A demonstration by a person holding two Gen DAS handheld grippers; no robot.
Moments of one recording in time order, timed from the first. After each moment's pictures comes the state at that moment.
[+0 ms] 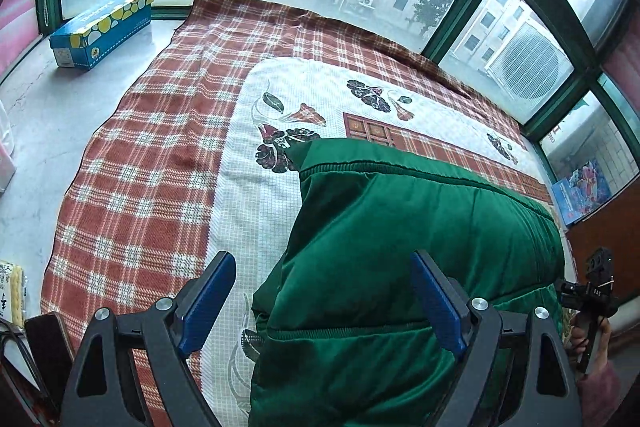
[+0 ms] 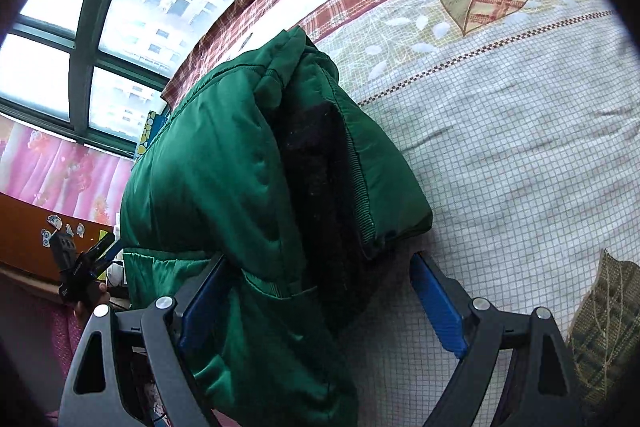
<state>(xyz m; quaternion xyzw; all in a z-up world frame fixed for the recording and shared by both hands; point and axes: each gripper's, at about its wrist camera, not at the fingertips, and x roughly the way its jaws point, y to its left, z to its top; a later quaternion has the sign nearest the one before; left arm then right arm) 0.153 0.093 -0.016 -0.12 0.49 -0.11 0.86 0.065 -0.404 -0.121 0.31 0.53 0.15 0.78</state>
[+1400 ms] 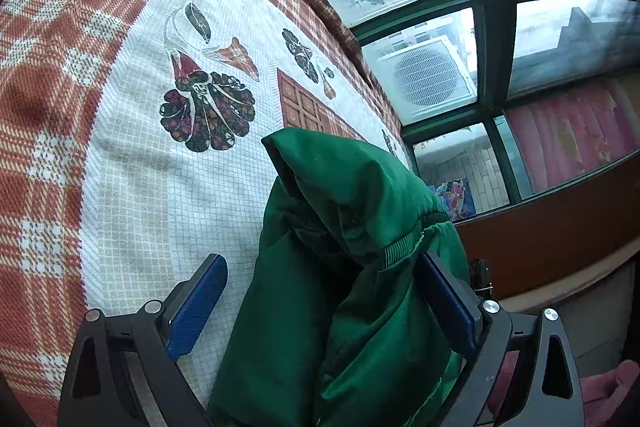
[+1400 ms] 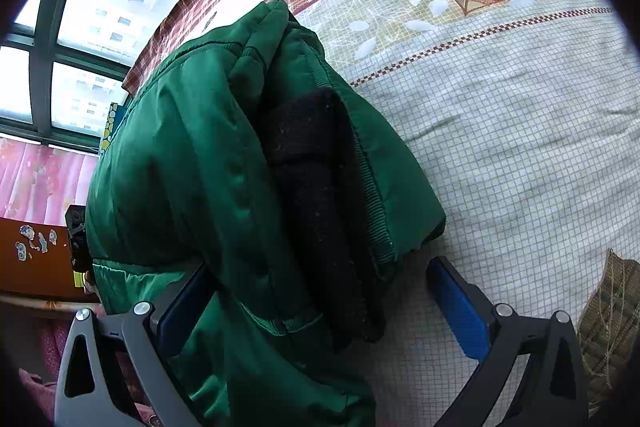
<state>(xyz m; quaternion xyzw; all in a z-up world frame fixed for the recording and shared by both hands) 0.265 0.122 -0.144 -0.34 0.51 -0.36 0.71 0.103 -0.367 -0.121 0.28 0.58 0.10 0.76</state>
